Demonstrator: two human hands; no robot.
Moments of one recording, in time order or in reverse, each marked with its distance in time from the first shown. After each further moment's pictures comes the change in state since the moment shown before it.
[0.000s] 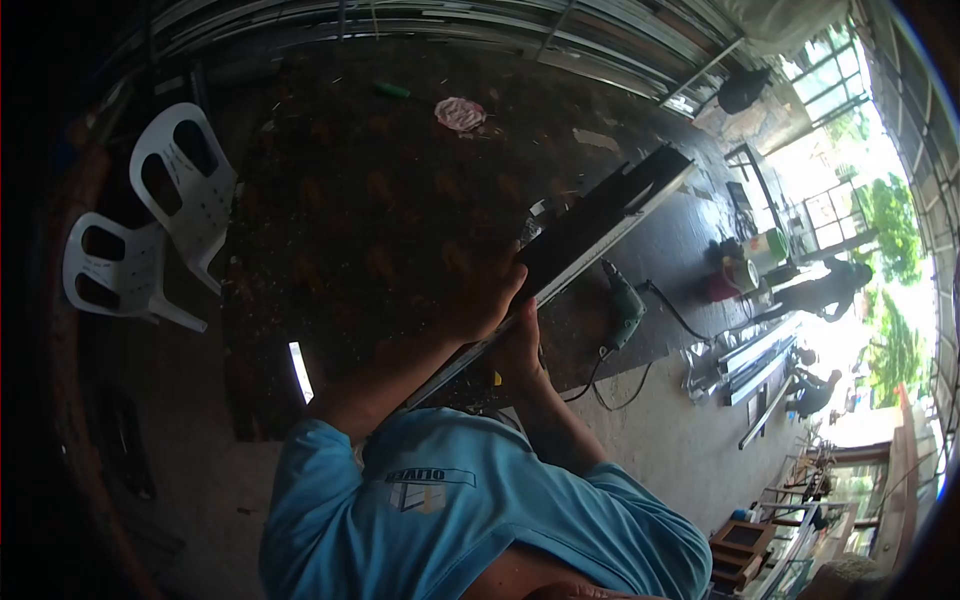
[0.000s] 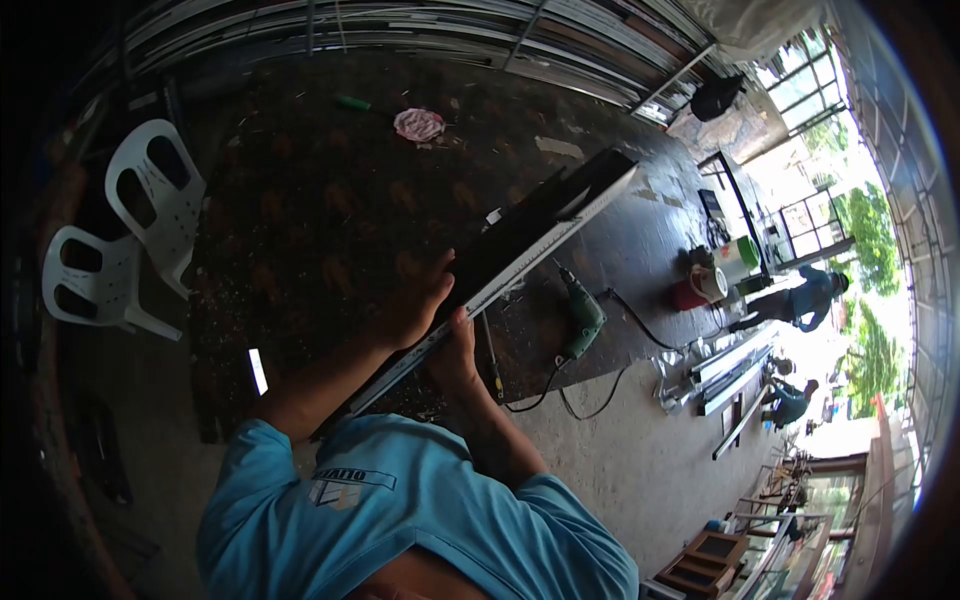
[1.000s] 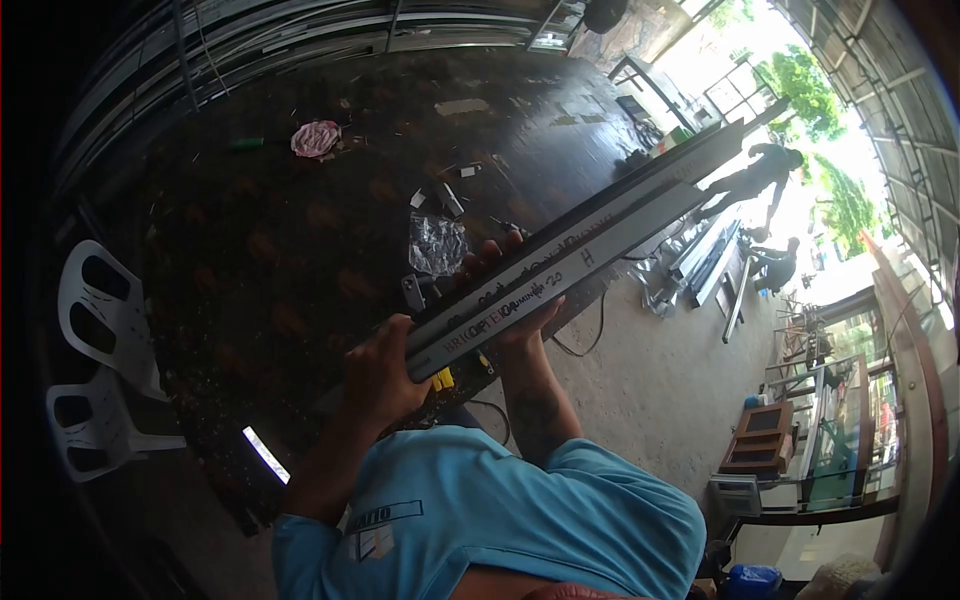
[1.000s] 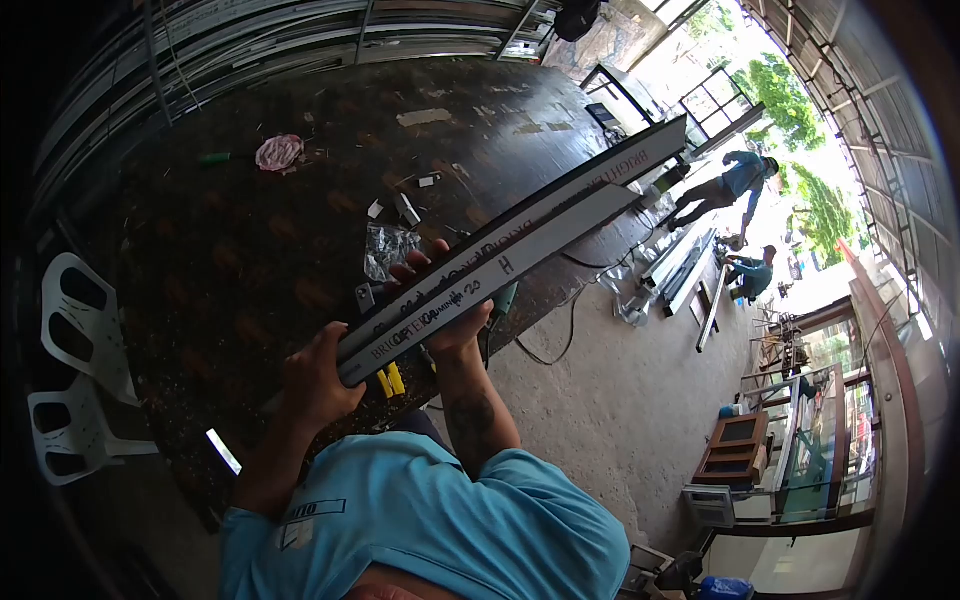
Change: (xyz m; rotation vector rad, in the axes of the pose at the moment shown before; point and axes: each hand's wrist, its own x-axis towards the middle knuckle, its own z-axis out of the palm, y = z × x) left_hand -0.047 0.028 0.015 0.538 -0.060 0.225; right_hand 0.004 -0.118 -0.051 0.190 -0.438 -0.415
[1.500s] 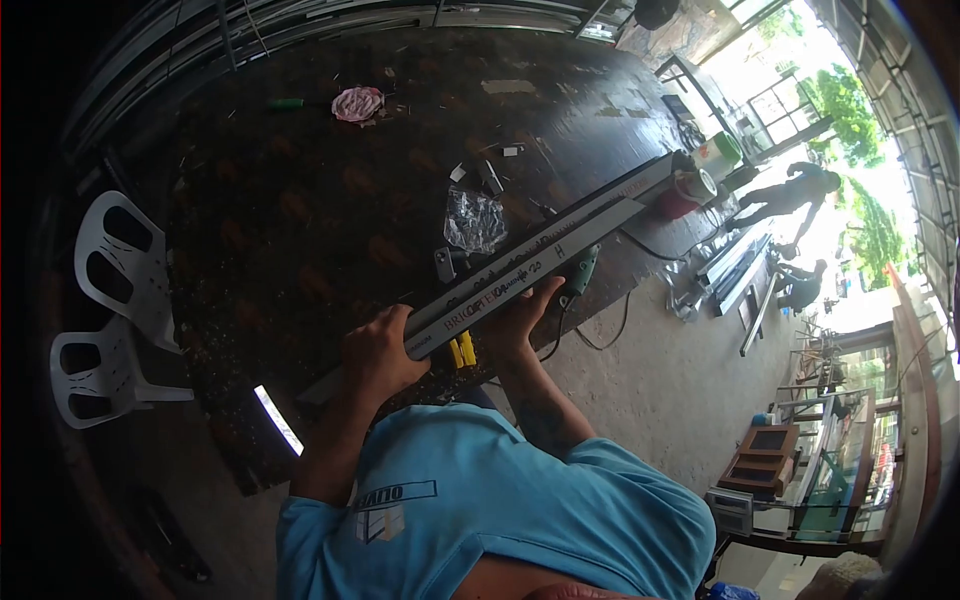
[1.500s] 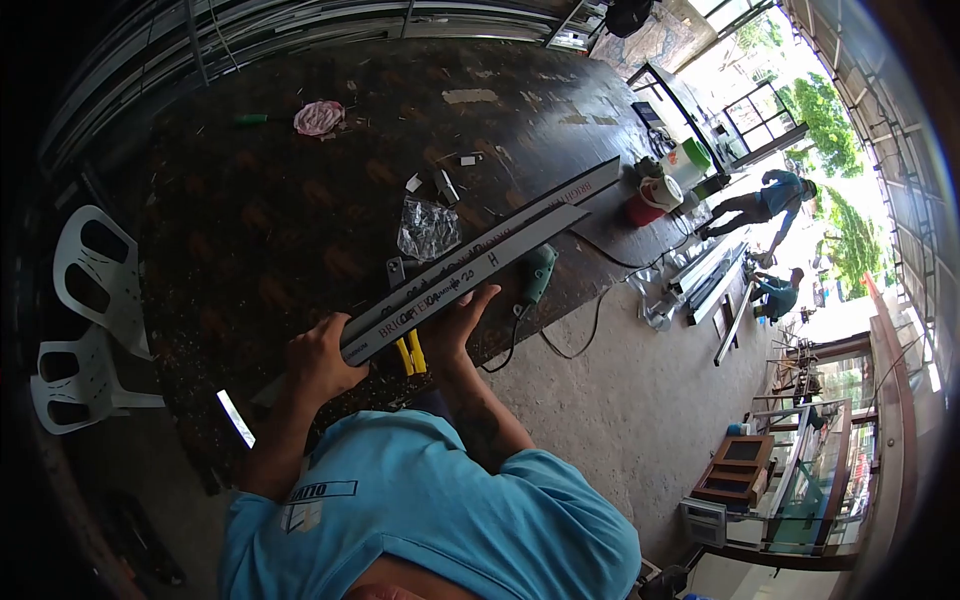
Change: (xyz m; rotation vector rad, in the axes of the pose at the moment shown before) left_hand -0.021 -0.032 -0.001 0.137 -0.111 -0.198; right_hand -0.044 0.058 -0.009 -0.132 0.851 -0.005
